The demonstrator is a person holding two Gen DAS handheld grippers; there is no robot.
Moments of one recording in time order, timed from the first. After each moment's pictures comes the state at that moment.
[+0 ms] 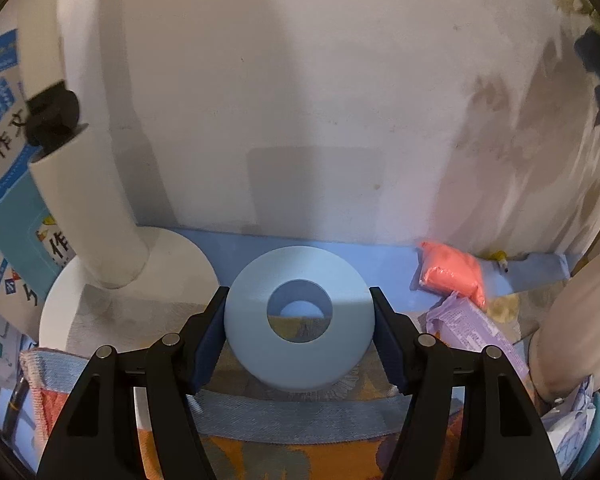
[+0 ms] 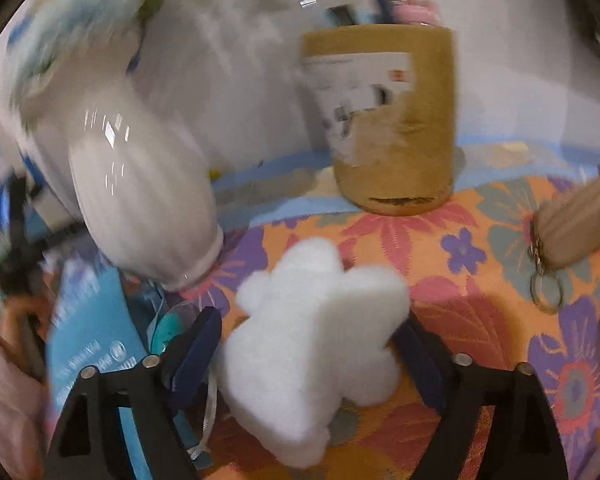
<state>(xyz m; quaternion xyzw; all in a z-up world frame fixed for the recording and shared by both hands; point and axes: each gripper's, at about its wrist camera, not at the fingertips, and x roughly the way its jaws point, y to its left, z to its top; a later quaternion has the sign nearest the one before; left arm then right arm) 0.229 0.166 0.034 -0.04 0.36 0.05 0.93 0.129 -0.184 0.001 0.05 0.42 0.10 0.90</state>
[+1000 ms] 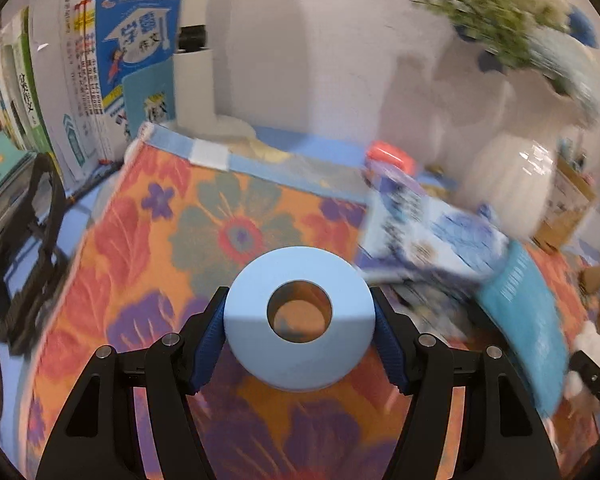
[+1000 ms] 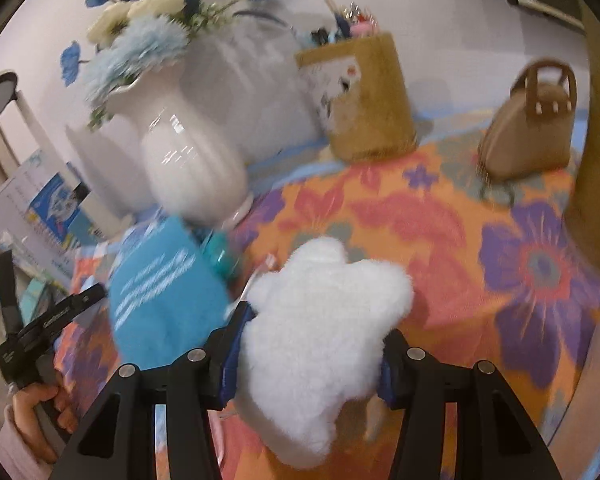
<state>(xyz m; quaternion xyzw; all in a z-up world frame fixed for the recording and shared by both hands) 0.035 0.104 0.035 -0.10 0.40 0.09 0.91 0.037 -0.220 -0.001 0.15 0.40 0.15 0.89</state>
